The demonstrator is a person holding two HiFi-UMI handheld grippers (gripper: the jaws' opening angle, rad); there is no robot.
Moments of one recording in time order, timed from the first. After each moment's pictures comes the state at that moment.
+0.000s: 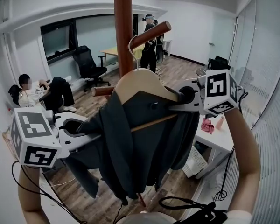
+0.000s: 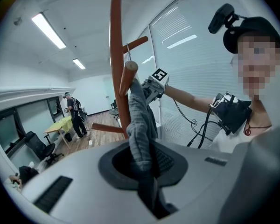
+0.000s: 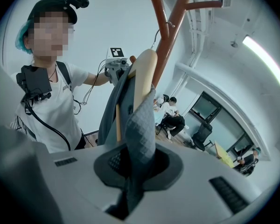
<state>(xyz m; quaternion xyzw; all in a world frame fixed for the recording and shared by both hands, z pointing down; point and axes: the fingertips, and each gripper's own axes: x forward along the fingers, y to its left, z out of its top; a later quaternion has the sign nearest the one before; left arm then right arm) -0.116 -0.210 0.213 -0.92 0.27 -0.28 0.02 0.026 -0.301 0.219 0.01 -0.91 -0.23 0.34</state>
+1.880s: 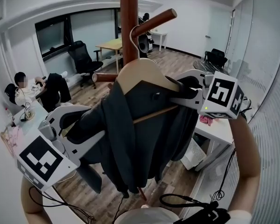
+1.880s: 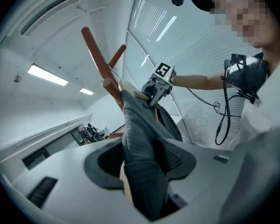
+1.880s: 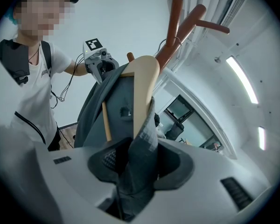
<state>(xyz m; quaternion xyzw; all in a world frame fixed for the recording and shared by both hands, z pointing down) -0.112 -0.210 0.201 -0.87 0.35 -0.28 0.22 0.037 -0.311 0.207 0.17 -0.88 -0.29 0.32</state>
